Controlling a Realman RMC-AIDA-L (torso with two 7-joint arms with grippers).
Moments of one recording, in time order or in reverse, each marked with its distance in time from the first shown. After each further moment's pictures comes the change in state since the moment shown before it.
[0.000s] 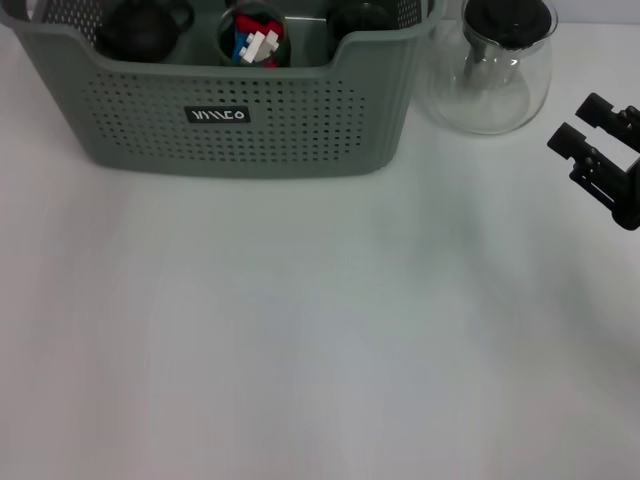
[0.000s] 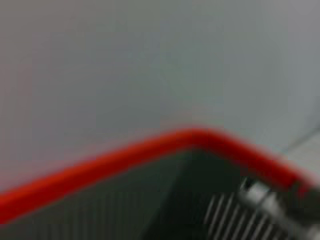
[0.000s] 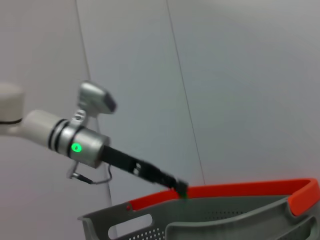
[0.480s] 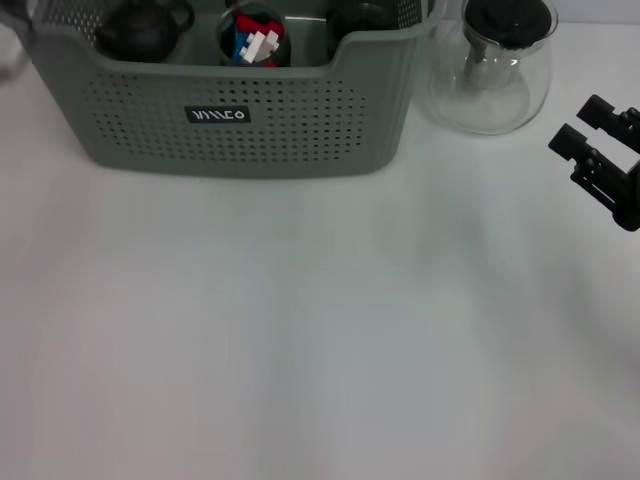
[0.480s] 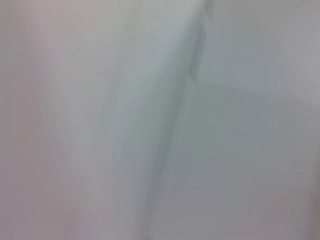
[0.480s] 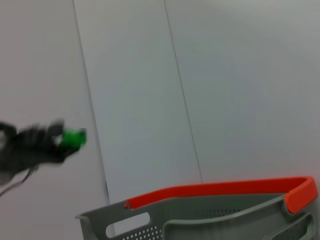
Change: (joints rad) left arm 0.318 -0.101 -0.391 -0.024 -0.617 0.604 0.457; right arm -0.004 -0.001 0.000 0.001 0.001 0.004 0.000
